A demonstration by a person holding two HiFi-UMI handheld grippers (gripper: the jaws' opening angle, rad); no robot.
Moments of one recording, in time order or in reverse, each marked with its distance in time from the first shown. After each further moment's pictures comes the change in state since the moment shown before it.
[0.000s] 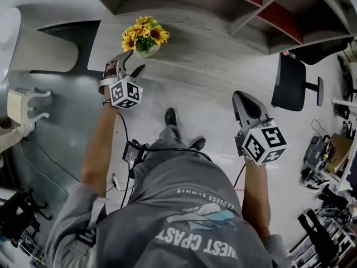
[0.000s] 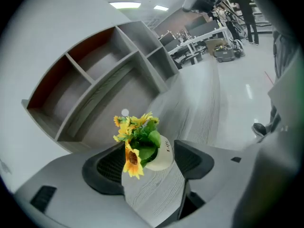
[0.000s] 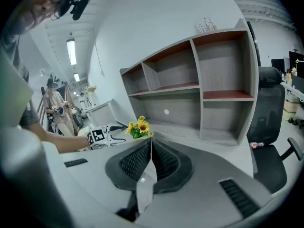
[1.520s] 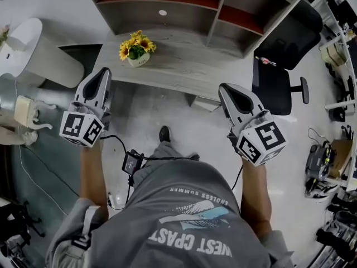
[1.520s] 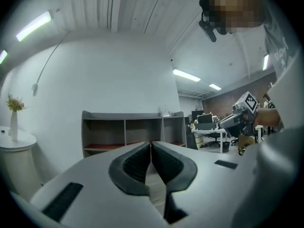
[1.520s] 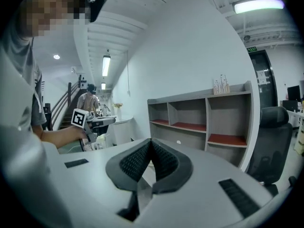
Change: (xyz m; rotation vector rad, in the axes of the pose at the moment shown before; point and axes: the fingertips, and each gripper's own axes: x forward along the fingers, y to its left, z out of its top) left arm -0.294 0.078 0.160 -0.780 -0.629 0.163; right arm -0.139 0.058 0.055 -0.252 -0.300 0.155
